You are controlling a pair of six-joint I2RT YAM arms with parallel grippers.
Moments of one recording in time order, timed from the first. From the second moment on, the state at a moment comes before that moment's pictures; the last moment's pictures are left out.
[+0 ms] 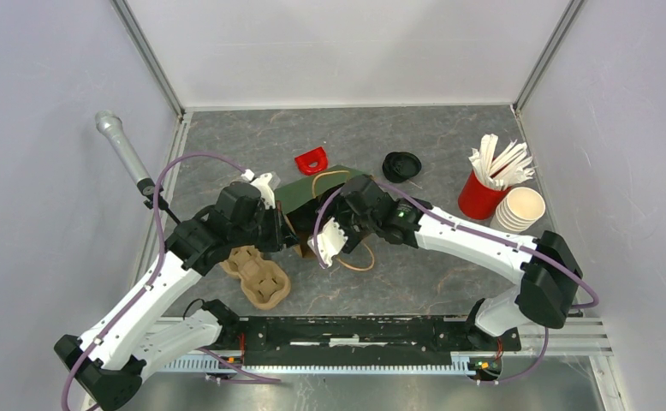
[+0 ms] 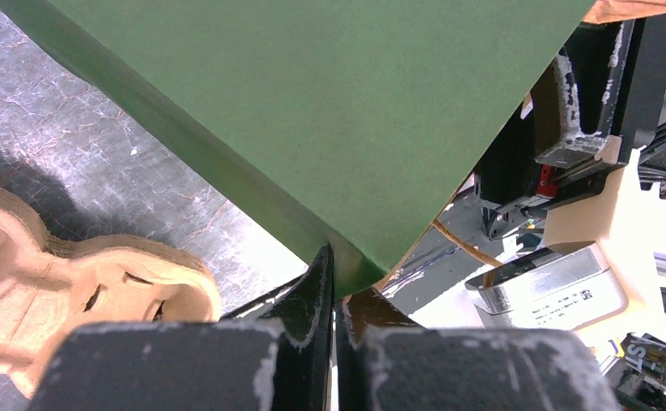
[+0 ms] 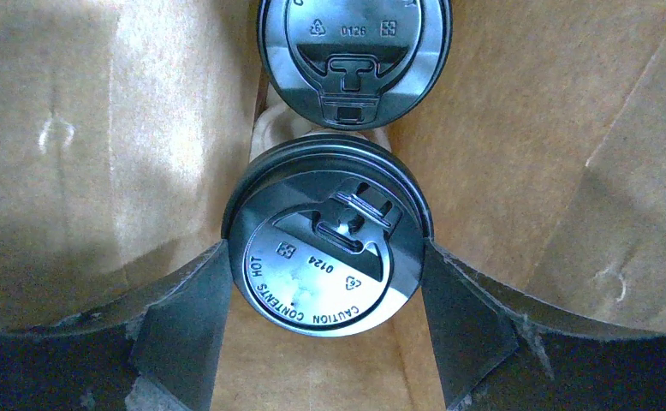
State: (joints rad) left arm -0.63 0.88 0.96 -0.83 0.17 -0.62; right arm 0.96 1.48 1.15 -0.41 -0.02 -1.46
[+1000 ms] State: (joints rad) left arm -0.63 0.86 0.94 -0.83 0.18 -0.62; right arm 0.95 1.55 1.14 -0.35 0.02 -1.46
